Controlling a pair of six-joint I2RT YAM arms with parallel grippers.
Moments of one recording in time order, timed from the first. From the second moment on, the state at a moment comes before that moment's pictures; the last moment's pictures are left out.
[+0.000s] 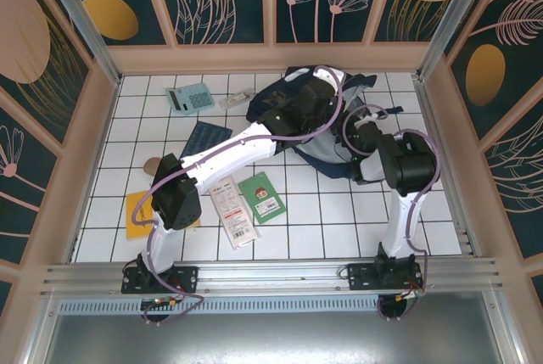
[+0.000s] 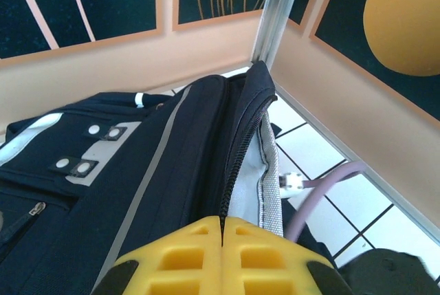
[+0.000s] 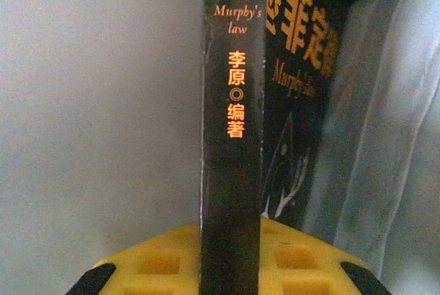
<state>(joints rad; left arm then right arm) -0.95 2.06 1.96 -0.27 -0.25 -0.30 0.19 2.07 0.73 1.35 -0.28 1.47</state>
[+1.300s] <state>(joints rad) -0.90 2.03 1.87 -0.20 -0.27 -0.43 0.16 1.80 0.81 0.59 -0.32 1.14</state>
